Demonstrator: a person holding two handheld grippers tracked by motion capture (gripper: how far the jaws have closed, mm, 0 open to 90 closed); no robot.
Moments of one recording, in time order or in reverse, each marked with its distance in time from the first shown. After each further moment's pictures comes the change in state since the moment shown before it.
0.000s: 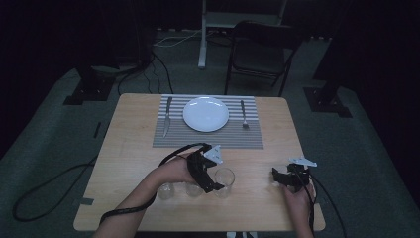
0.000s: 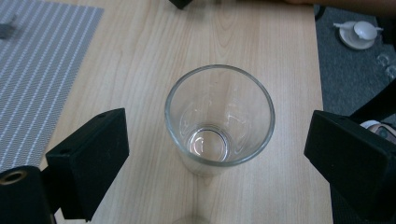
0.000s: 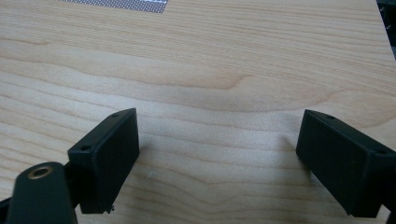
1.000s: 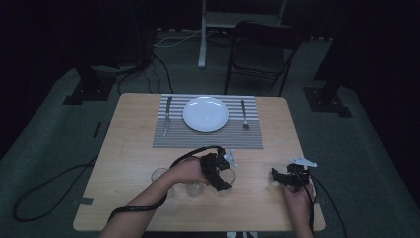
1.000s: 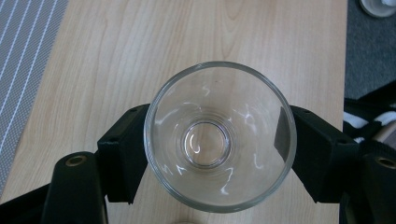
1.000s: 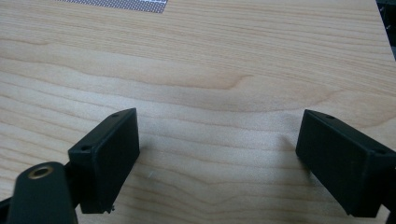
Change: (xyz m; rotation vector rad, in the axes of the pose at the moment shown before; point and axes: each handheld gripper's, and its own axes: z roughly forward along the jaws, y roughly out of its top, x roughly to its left) left arm 0.002 0.023 0.034 0.179 0.005 -0.040; right arm 0.000 0.000 0.000 0.000 0.000 0.001
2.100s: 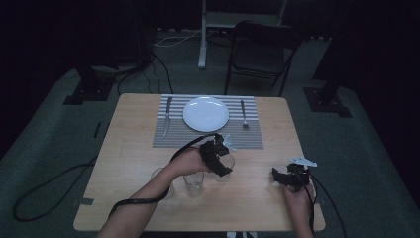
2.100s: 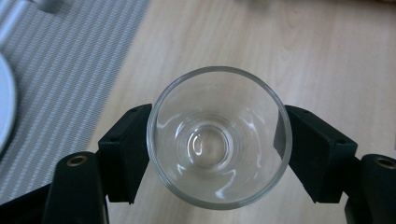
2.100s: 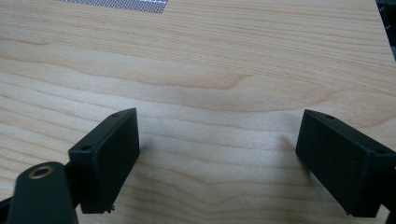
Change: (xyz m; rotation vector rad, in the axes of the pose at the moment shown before) left arm 0.028 0.005 -0.012 -0.049 0.141 -0.097; right arm 0.000 0.000 0.000 0.000 0.000 -0.001
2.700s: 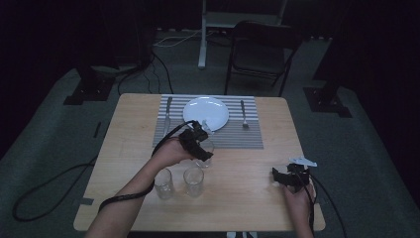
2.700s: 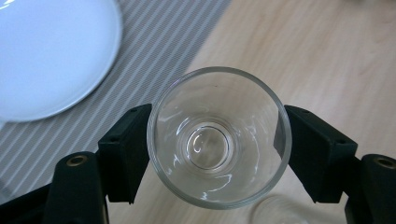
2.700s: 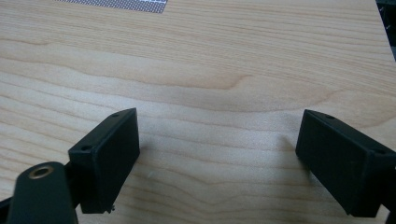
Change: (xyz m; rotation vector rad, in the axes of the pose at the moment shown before) left arm 0.046 -0.037 -0.031 0.015 0.141 -0.176; right arm 0.000 0.000 0.000 0.000 0.001 0.002
